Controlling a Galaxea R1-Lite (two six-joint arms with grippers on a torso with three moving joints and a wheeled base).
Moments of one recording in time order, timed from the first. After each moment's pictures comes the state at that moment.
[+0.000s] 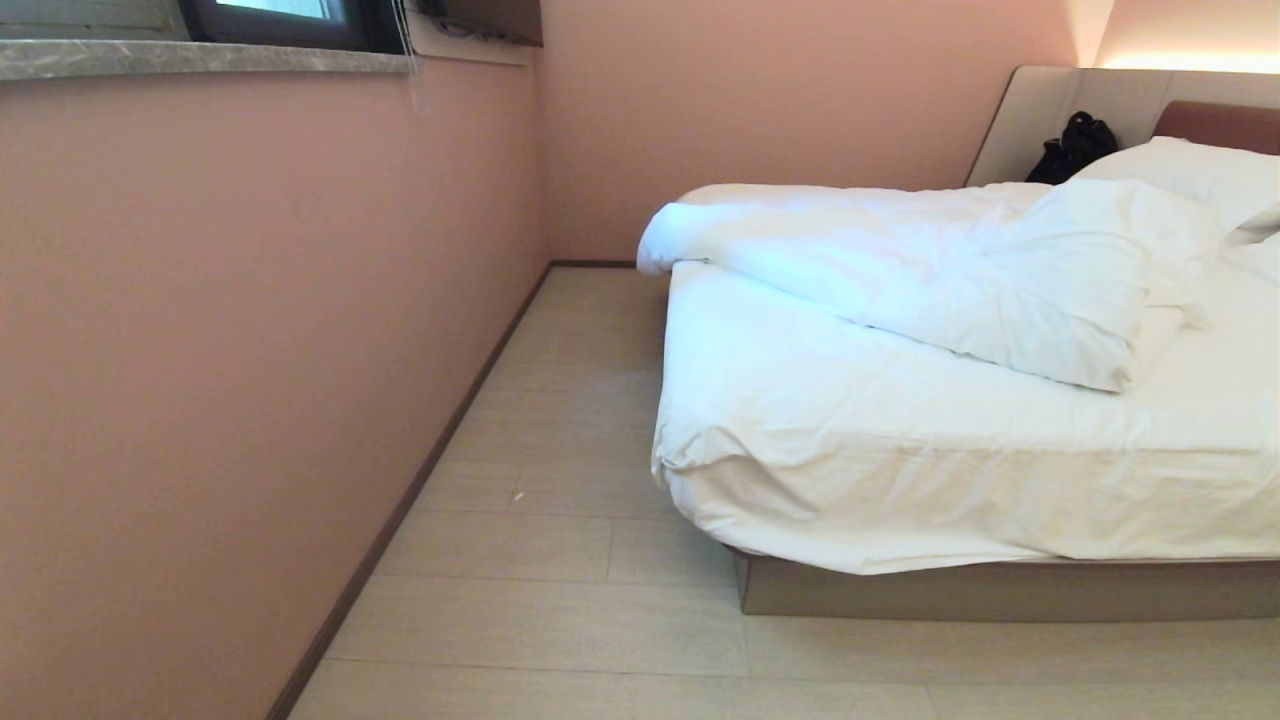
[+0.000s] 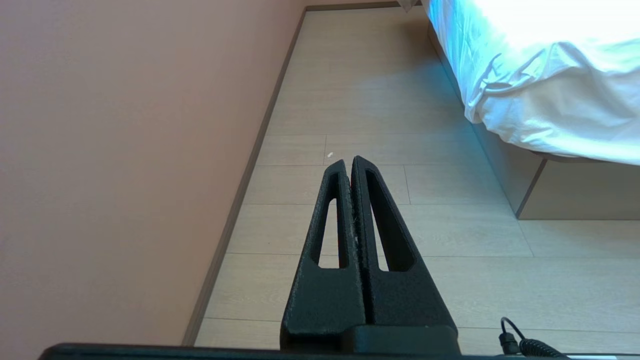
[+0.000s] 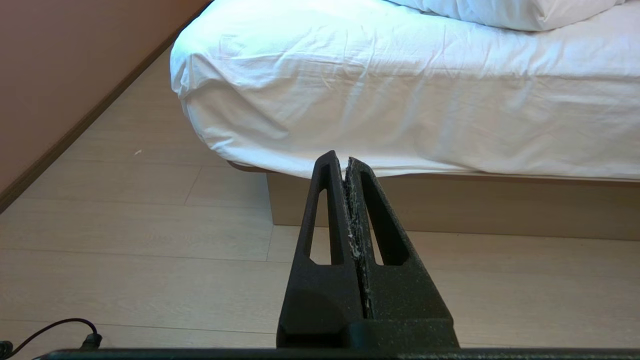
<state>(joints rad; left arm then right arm) 0.01 0.00 0.00 0.01 -0.03 0.05 -0.01 0.00 0.00 0.00 0.01 -0.02</state>
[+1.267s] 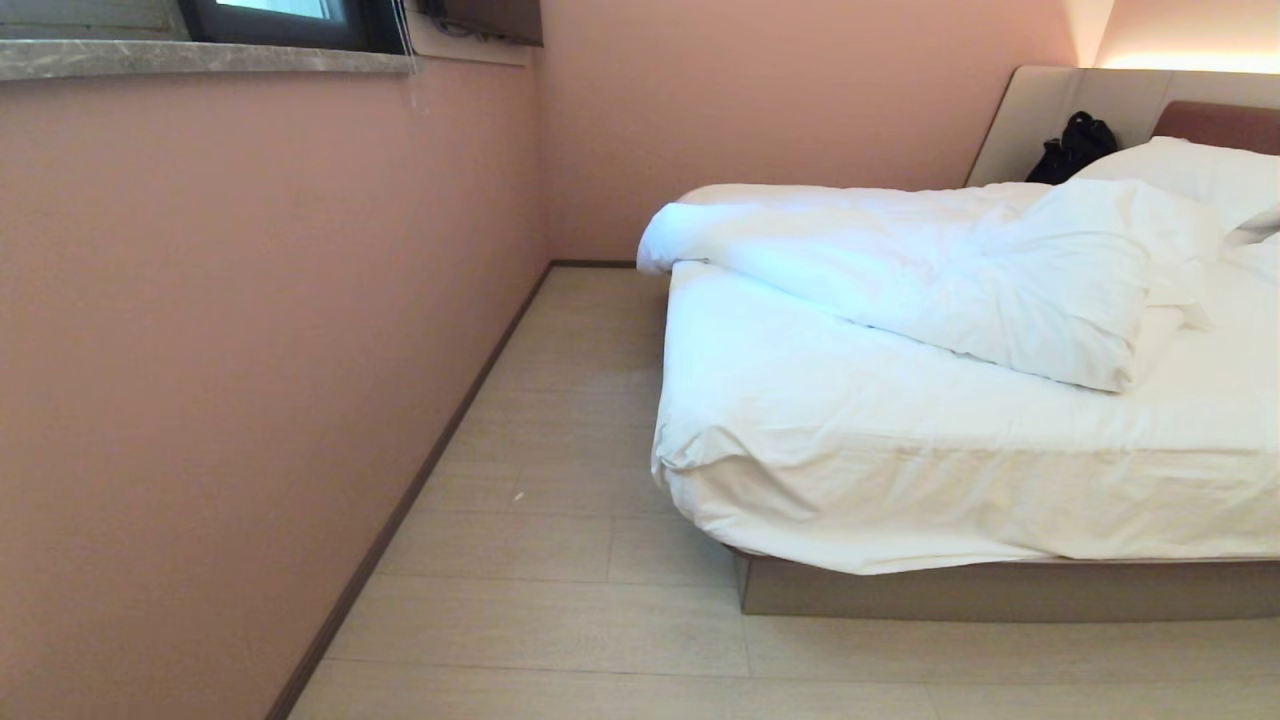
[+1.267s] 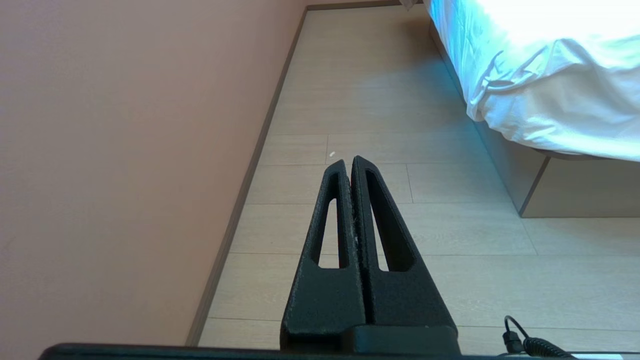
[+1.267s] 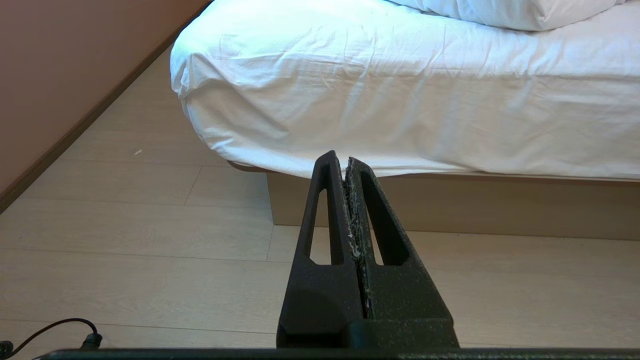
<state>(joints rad) 0.01 0.00 0.00 0.01 -0.03 0.06 -0.01 0.00 0.00 0.00 0.01 -0.02</state>
